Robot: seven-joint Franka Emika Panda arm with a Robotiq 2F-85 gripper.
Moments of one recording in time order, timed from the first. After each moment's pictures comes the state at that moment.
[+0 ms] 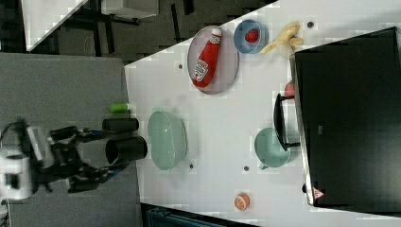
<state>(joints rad) -0.06 -0.28 -0.01 -1.82 0.01 0.02 0.08</state>
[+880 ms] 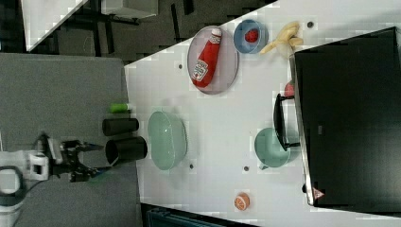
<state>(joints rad) 0.07 0.01 0.56 -1.88 0.04 0.24 0.80</state>
